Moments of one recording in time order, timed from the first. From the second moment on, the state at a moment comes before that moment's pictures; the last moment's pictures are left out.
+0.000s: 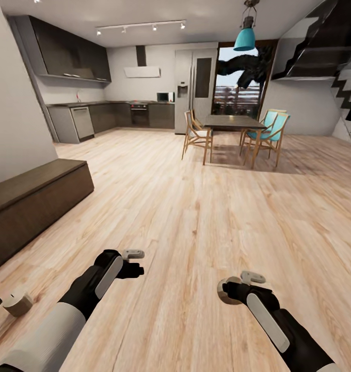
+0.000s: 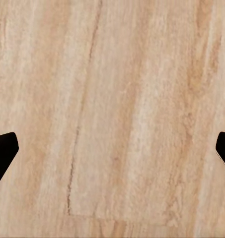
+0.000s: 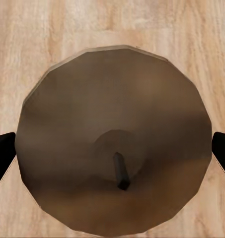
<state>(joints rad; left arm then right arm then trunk) -0.72 0.04 -0.31 -0.91 0.52 0.95 0.28 -0.42 -0.18 0.36 -1.19 -0.78 0.62 -0.52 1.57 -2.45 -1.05</state>
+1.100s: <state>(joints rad) -0.71 0.04 -0.31 -0.91 0.52 0.95 0.28 -0.42 -0.18 0.36 -1.19 -0.77 0.62 -0.52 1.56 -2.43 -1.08</state>
